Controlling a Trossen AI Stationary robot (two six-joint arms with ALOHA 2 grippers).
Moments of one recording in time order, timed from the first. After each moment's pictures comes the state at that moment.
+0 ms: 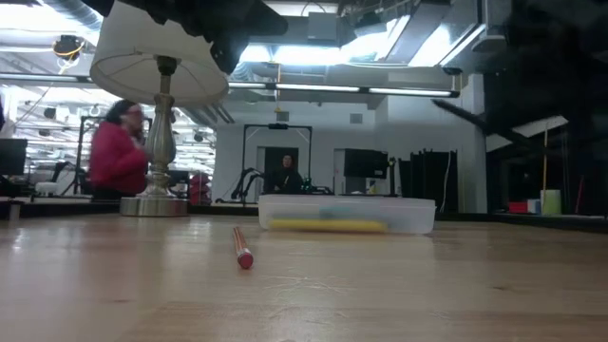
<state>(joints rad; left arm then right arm) -0.24 1.33 0.74 0.26 -0.13 -0.20 0.63 1.18 0.64 -0.54 0.80 1.21</state>
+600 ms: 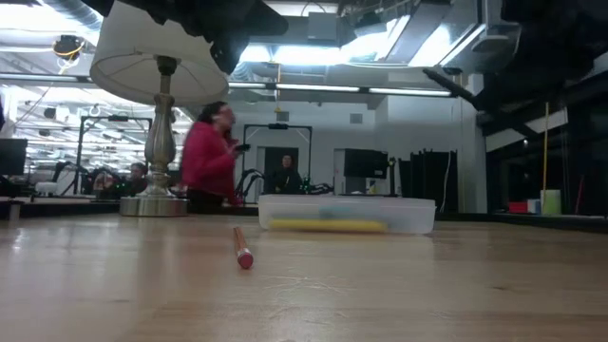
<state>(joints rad) -0.24 1.33 0.74 0.26 -0.14 -0.20 0.60 1.08 0.62 -0.45 0.82 0.82</state>
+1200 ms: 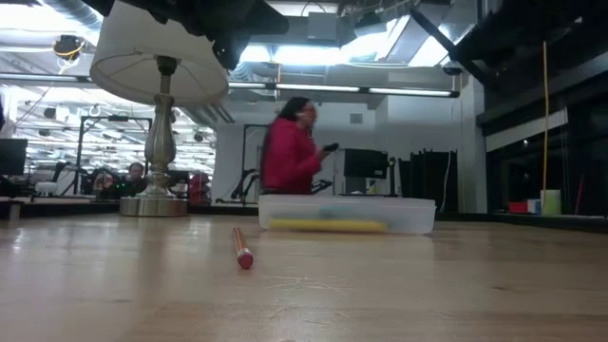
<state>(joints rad) -0.24 1.33 0.74 0.27 -0.14 -0.15 0.33 0.81 0.62 -0.30 0.43 0.16</state>
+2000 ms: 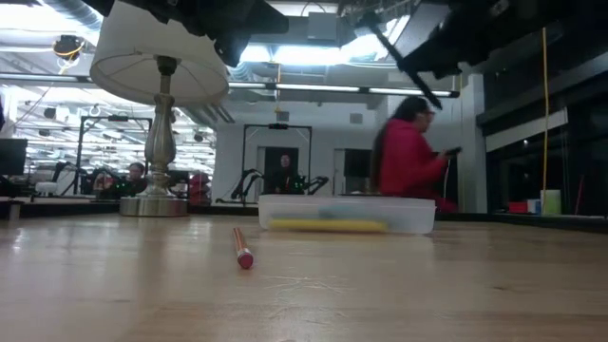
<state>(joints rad) -0.24 1.33 0.74 0.27 -0.14 -0.09 0.12 1.04 0.62 0.02 0.14 -0.06</state>
